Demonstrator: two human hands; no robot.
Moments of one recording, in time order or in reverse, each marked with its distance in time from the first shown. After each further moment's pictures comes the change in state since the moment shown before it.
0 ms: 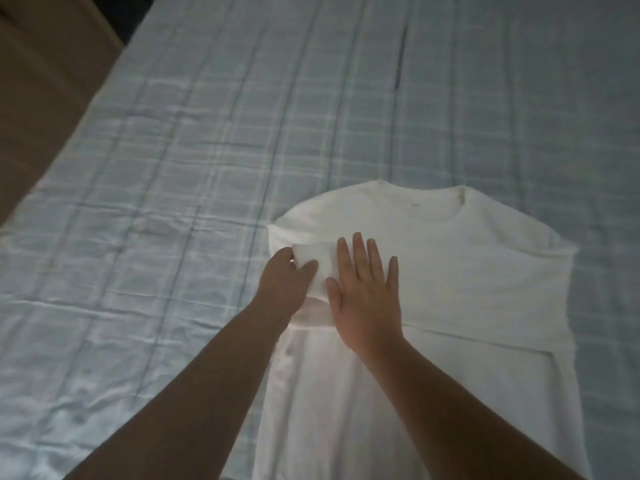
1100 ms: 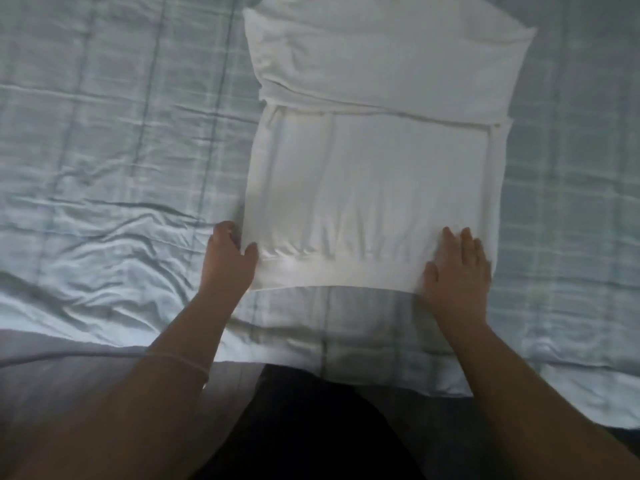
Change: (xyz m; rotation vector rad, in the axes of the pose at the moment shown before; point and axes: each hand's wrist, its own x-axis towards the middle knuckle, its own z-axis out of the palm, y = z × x) left_hand -0.265 -0.240 -0.017 0.285 0.146 -0.063; right_hand -0.368 0.133 0.016 0.026 -0.039 0.435
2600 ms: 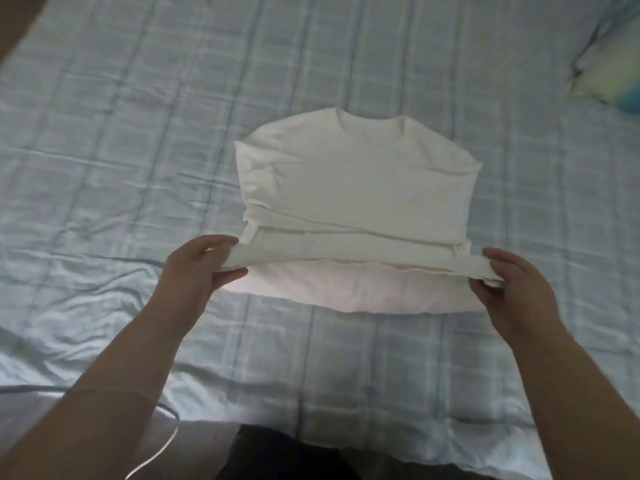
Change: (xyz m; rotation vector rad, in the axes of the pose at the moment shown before) left_hand 0.005 0.091 -0.074 -0.949 -0.199 -0.087; right_hand 0.074 0.008 -0.153 1.470 0.037 0.569
